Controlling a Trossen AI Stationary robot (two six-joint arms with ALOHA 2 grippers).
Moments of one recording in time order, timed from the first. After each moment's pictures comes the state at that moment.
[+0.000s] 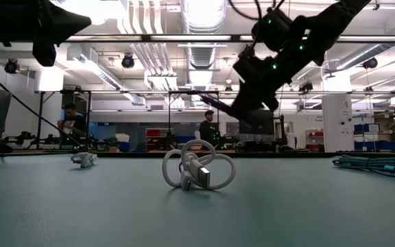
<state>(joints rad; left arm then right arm) -0.41 0.47 0.04 0.89 -0.84 0.08 -0.27 1.52 0.79 0.14 0.08 0.23</state>
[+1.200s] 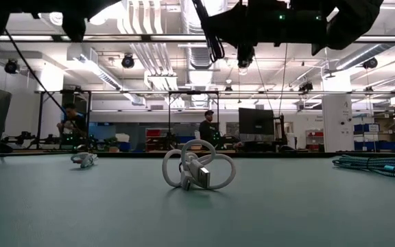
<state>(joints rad) -0.41 0.98 0.32 1.06 -0.75 0.12 -0.05 1.52 0.69 0.96 -0.02 0.00</state>
